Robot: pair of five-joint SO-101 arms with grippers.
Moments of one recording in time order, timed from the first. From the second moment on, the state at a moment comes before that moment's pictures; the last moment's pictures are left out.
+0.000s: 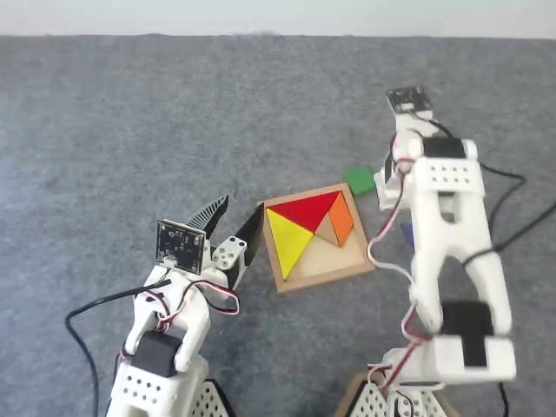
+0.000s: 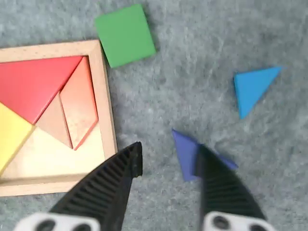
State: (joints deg) left arm 11.4 -103.0 96.9 36.2 6.5; right arm -3.3 0.0 11.1 75.3 9.1
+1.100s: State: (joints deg) left arm 11.4 -103.0 96.9 36.2 6.4; right arm 4.5 29.6 -25.0 95.2 32.2
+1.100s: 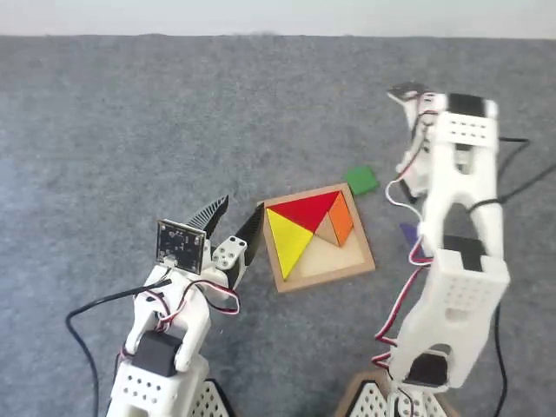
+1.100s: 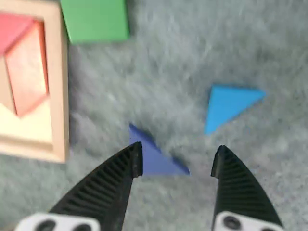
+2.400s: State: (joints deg) left arm 11.4 -103.0 96.9 36.2 6.4; right arm -14.7 40.4 -25.0 74.5 19.7
